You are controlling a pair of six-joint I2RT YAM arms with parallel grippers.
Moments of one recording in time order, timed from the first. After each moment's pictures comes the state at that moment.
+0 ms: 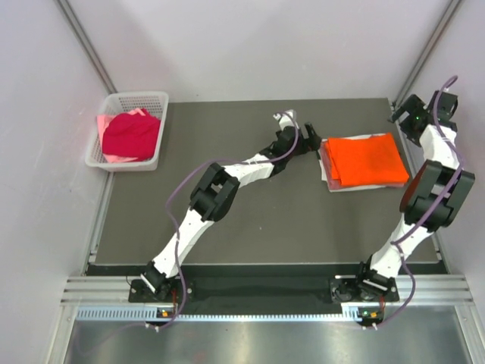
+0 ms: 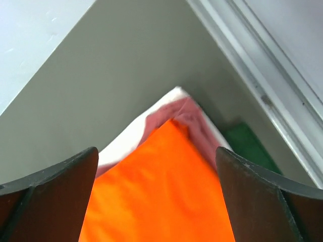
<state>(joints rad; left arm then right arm) -0.77 2.64 2.17 0.23 -0.16 -0.79 -0.41 1.93 1.63 -0.38 -0.18 0.43</state>
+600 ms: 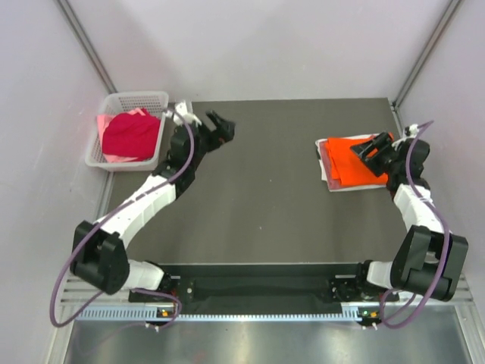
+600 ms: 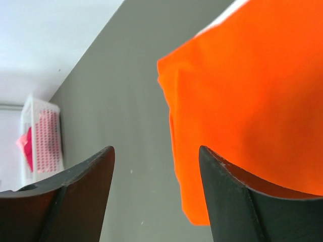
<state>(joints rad) -0.45 1.40 1.08 0.18 -0.16 -0.73 -0.29 1.29 0.81 0.03 -0.47 0.66</state>
